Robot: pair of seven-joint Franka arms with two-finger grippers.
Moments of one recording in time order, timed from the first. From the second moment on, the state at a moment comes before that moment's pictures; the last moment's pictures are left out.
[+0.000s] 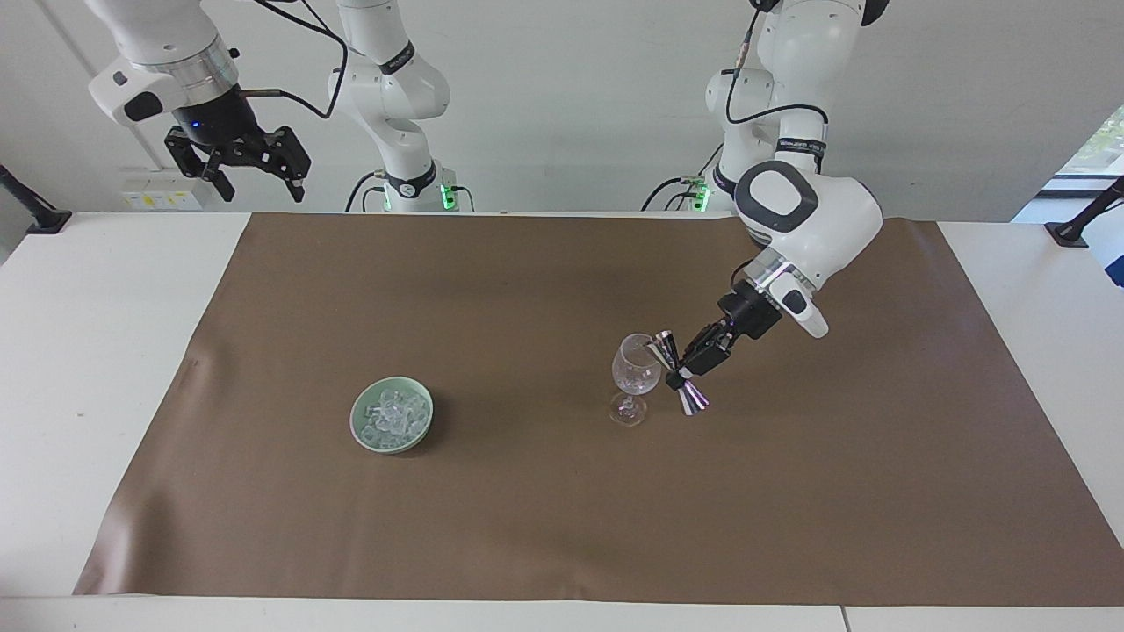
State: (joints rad) left arm -0.32 0.19 -0.09 -1.93 -1.20 2.62 -0.43; right arm -0.04 -0.06 -0.02 -1.52 -0.01 1.42 -0.05
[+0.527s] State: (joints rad) left arm -0.32 0.19 -0.09 -1.93 -1.20 2.64 -0.34; right arm -0.04 -0.06 -0.02 -1.52 -0.01 1.42 -0.05
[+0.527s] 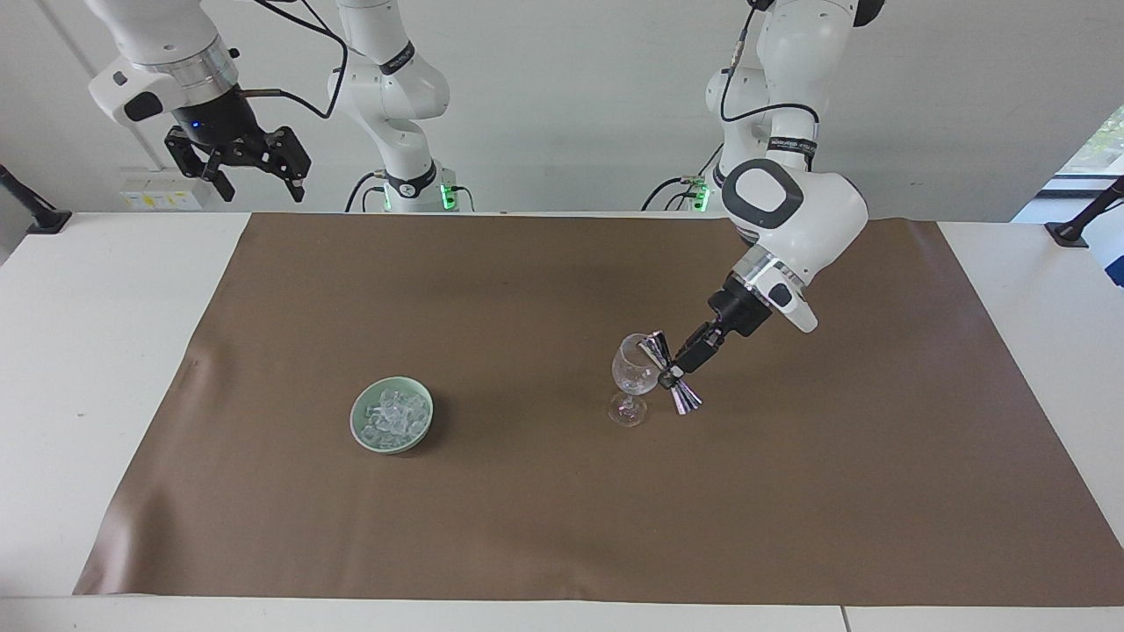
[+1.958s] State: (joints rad) left arm -0.32 0.19 -0.08 -1.93 -1.20 2.64 -0.27; right arm -0.04 -0.06 -0.02 -1.52 -0.01 1.42 -0.05
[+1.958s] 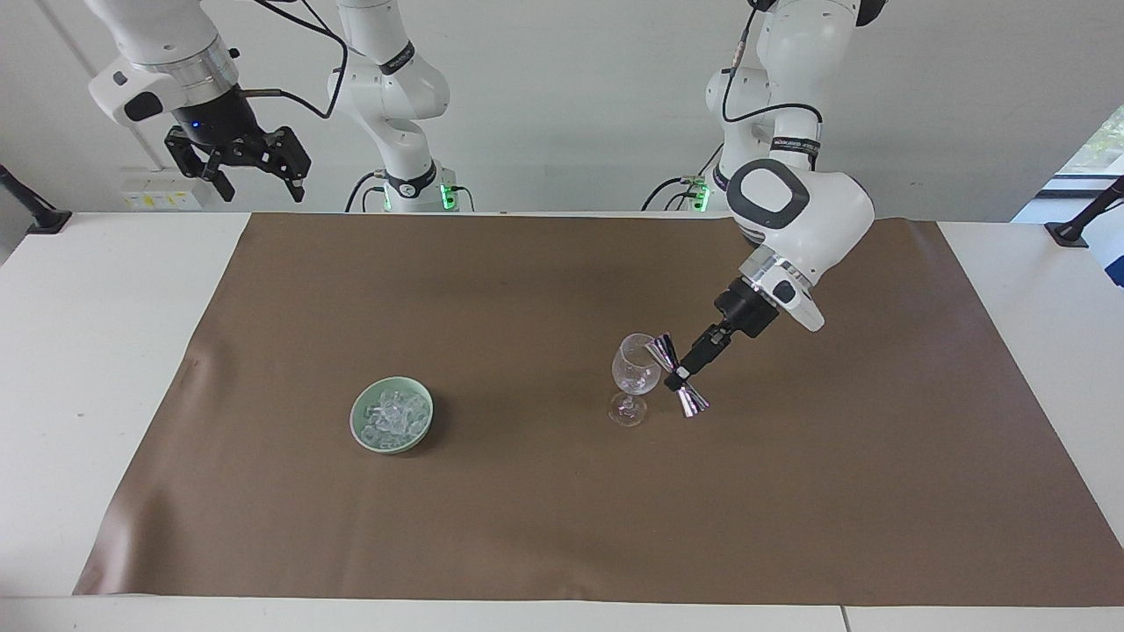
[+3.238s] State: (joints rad) left arm -0.31 0.23 -0.07 -1.89 -1.19 2.64 -0.22; right arm -0.04 -0.06 -0.02 -1.52 -0.01 1.42 -0.05
